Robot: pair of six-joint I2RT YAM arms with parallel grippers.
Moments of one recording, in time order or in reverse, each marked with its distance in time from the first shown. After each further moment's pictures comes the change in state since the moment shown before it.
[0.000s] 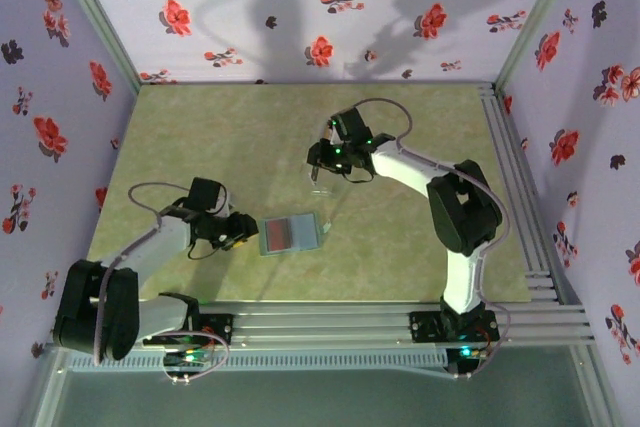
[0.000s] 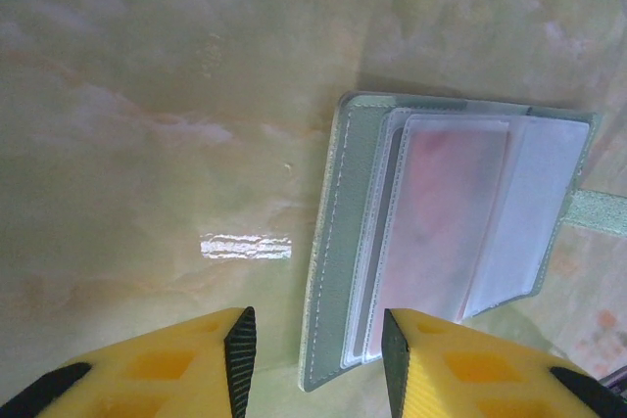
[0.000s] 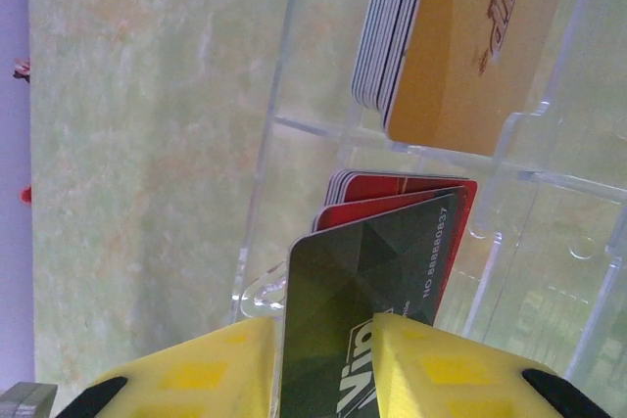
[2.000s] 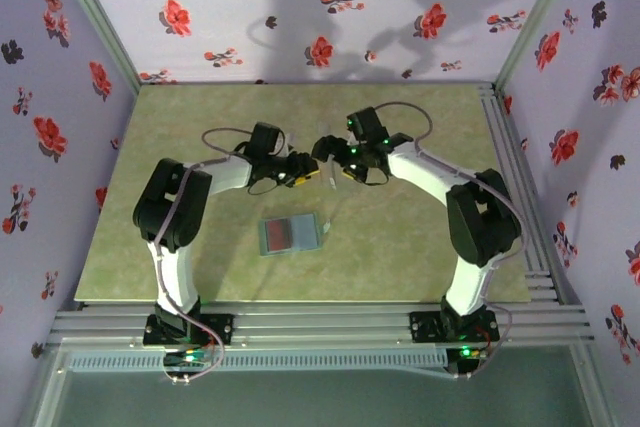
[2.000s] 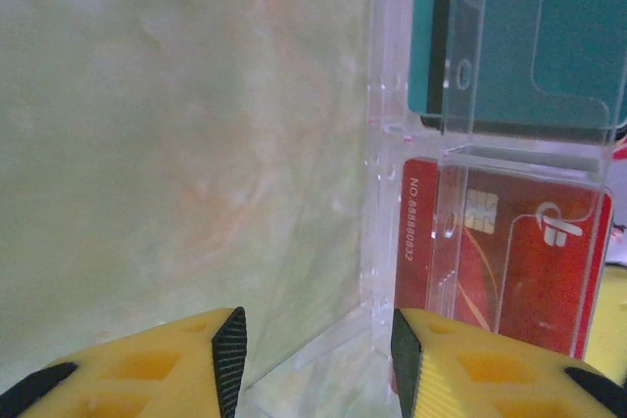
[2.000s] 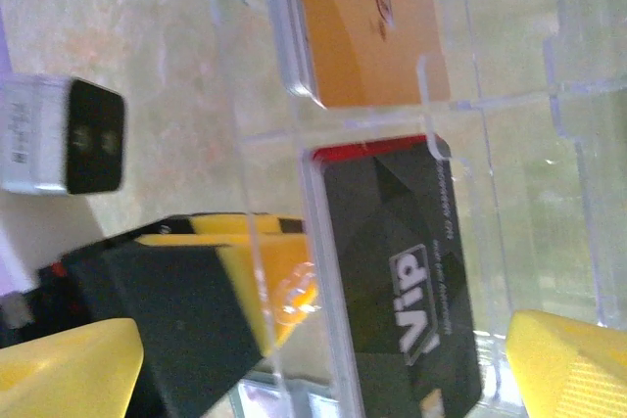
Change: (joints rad) left arm -0.197 0.733 0.605 0.487 0.173 -0.212; right arm -0.063 -0.123 -0.072 -0.114 0.005 0.090
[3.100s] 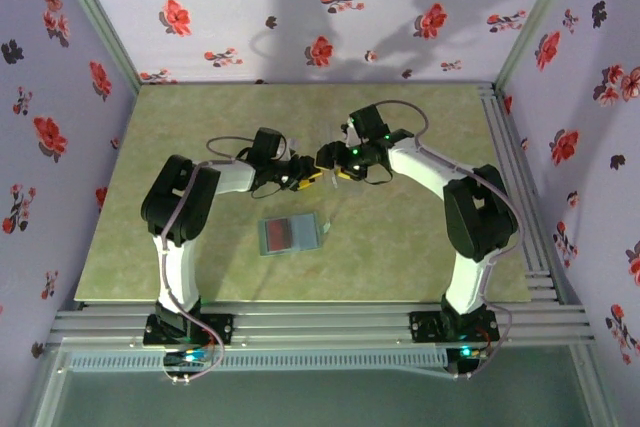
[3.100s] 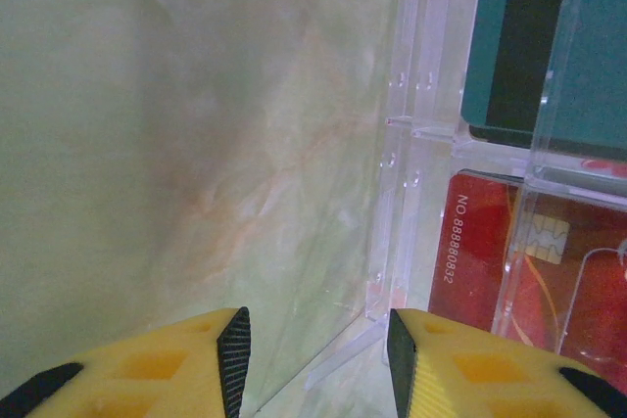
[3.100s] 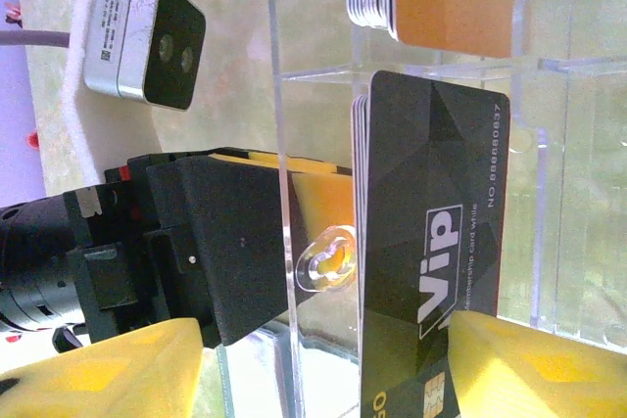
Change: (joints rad) left arm -0.004 0.066 -0.032 0.143 0.043 -0.109; right arm -0.015 0.047 0.037 -0.057 -0.153 -0.161
